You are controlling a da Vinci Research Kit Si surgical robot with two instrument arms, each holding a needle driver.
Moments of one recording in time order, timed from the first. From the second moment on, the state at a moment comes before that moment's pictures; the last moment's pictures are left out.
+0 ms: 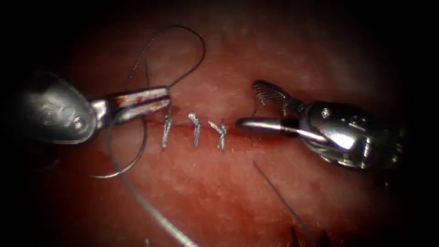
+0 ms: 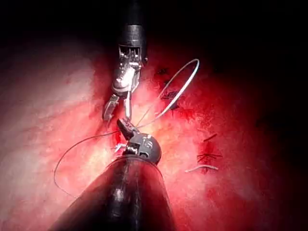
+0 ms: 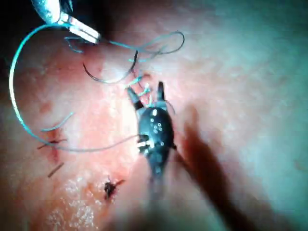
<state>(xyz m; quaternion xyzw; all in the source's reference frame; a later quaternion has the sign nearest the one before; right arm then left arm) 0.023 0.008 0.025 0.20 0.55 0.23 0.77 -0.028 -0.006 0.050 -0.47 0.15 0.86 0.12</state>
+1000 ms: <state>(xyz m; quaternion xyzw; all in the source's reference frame) 0.028 0.007 0.018 0.19 0.65 0.17 0.71 -0.035 -0.004 0.068 -0.38 0.22 0.89 0.11</state>
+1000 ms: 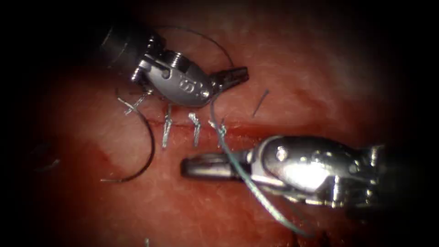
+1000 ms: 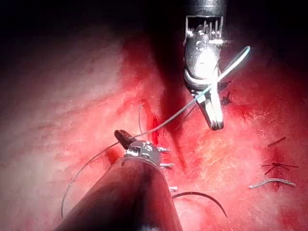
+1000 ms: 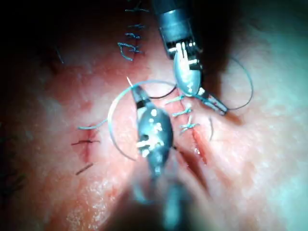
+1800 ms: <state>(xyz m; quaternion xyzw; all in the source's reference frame) 0.026 0.011 0.016 0.04 0.70 0.33 0.64 -0.034 -0.010 0.066 -0.35 0.22 0.90 0.11</state>
